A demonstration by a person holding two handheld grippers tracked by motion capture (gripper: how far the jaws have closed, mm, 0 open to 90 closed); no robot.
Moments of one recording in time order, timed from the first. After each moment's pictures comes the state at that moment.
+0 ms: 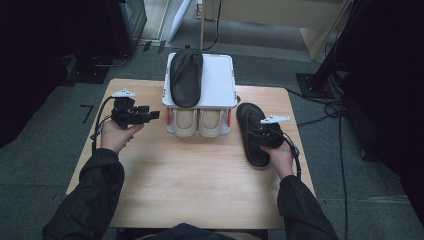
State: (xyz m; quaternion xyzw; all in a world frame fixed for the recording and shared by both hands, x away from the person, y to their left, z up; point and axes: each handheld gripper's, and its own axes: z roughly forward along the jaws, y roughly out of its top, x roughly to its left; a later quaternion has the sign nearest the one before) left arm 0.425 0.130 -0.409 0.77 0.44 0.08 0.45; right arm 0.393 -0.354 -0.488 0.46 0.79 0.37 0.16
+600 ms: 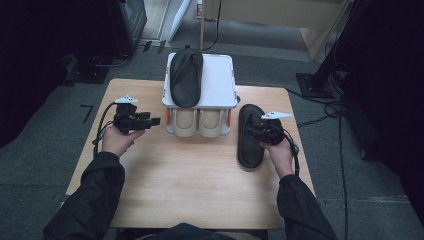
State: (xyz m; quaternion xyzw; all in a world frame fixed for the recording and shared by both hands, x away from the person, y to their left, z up) left arm 0.419 0.131 -0.426 0.78 0.44 0.07 0.44; right arm 0.394 -0.353 -0.466 0.46 0.78 0.39 0.17
